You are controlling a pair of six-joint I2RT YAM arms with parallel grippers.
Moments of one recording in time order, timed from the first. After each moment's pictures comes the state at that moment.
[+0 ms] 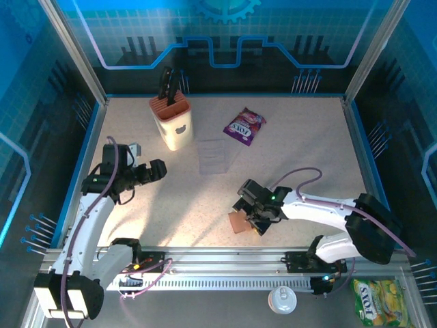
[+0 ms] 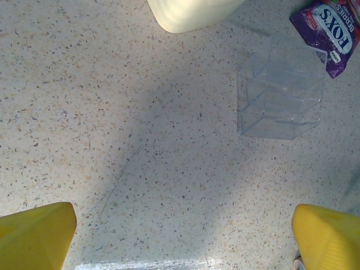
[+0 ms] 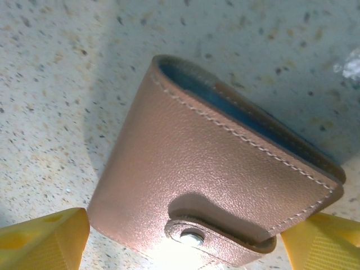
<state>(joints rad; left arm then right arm) 0.01 0.93 0.83 -0.80 0.25 -0.38 0.91 1.37 0.68 -0.55 -0.07 1.68</state>
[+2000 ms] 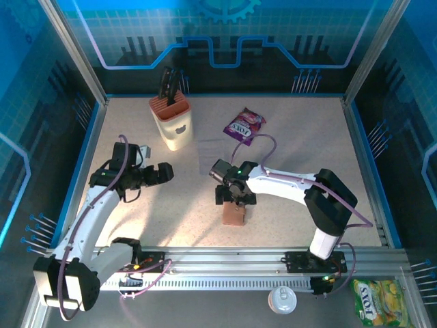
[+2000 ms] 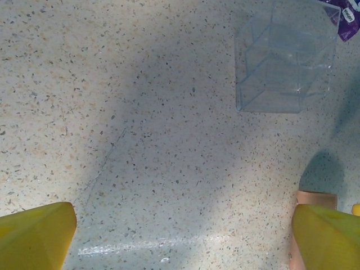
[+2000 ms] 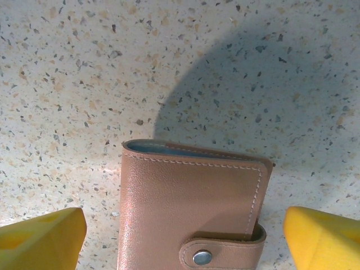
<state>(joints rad) -0.06 1.01 0.83 -0.80 0.24 -0.37 0.92 1.75 1.18 -0.83 0.10 0.92</state>
